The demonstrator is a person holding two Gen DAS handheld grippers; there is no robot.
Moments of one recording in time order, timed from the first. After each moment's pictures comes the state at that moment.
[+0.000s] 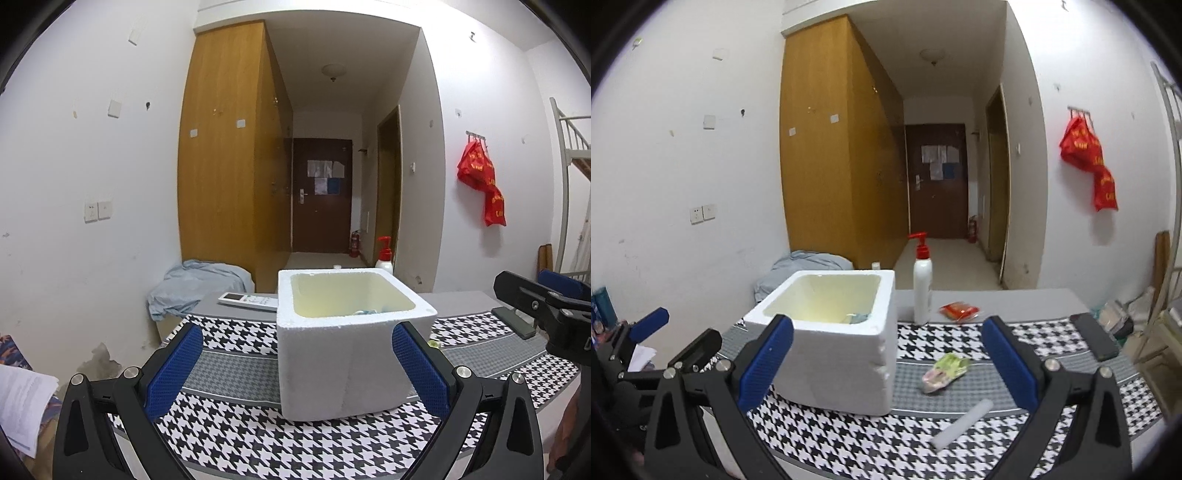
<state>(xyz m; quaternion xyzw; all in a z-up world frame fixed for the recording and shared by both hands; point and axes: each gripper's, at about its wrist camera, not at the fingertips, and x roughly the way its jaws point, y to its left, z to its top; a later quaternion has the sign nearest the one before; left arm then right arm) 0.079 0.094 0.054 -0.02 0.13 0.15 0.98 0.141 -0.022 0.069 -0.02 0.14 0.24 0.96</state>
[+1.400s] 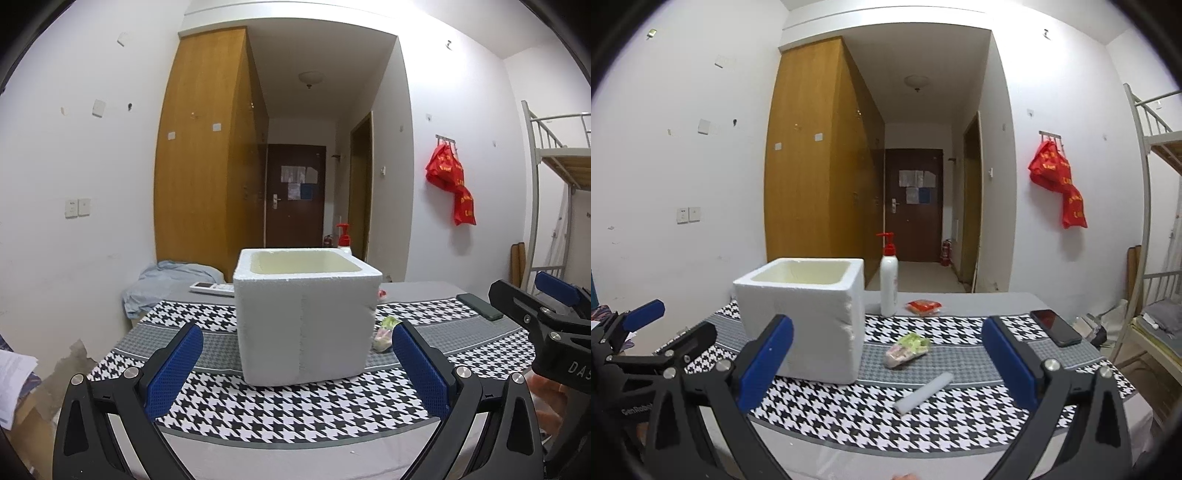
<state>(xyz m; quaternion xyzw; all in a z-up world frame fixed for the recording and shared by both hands) 0.039 0.056 0.021 -0.02 0.11 0.09 0.99 0.089 -0.064 0.026 -0.02 0.10 0.18 0.98</state>
